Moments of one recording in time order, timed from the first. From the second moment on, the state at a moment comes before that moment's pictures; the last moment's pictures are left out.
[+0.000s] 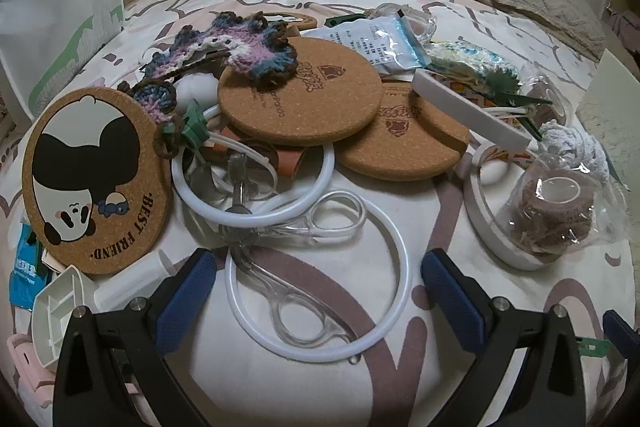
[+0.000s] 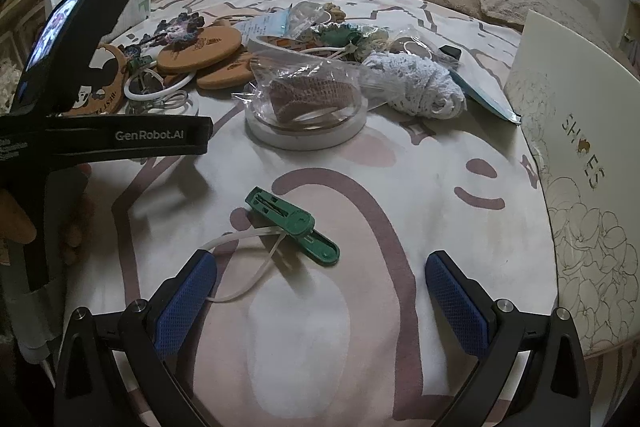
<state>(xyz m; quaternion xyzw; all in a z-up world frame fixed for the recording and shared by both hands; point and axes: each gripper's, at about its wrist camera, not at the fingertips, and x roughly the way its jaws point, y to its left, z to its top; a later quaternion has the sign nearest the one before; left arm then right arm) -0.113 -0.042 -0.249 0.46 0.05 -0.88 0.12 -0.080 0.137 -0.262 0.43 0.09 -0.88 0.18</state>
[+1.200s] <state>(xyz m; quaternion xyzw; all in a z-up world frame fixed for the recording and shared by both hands) -0.041 -0.007 -0.232 0.46 0.05 -0.88 0.02 -0.037 0.167 -0.252 0.40 0.05 -0.88 0.25</state>
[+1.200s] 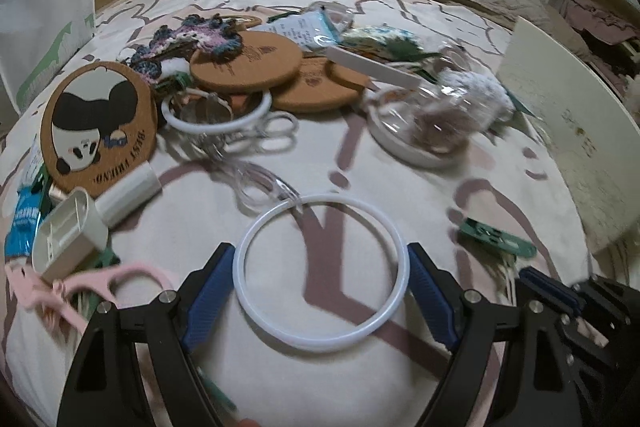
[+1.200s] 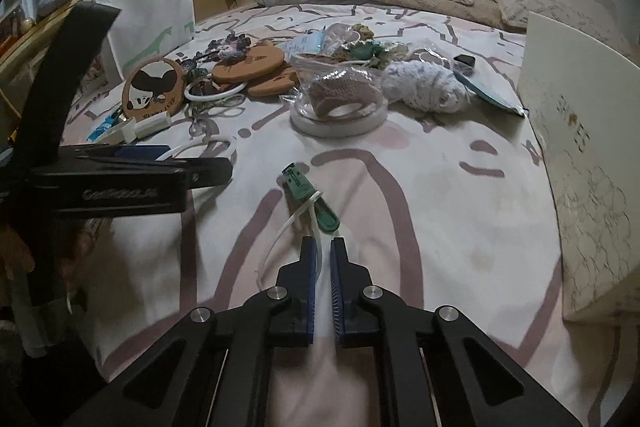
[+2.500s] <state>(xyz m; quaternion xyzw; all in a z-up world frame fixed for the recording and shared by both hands) -0.005 0.035 -0.245 0.46 0.01 -0.89 0.02 -0.051 0.201 -0.230 0.39 0.00 -0.89 0.26</state>
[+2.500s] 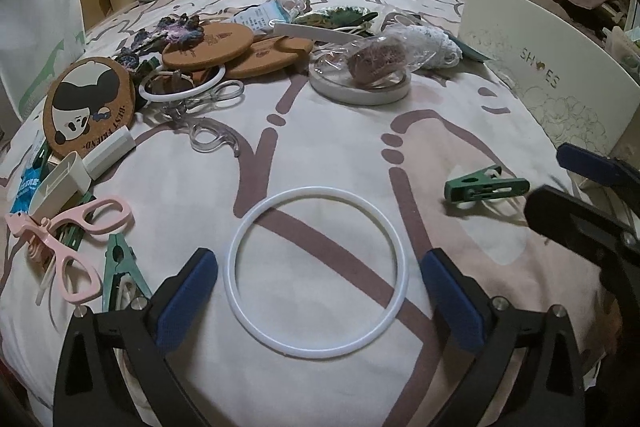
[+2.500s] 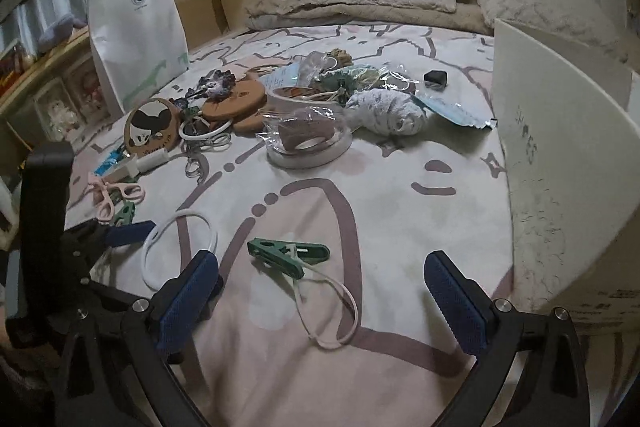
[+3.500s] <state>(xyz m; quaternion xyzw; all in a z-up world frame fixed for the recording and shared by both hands) -0.001 0.029 -0.245 0.46 0.00 -0.89 0.01 -0.051 0.204 -0.234 0.41 0.01 -0.88 0.24</state>
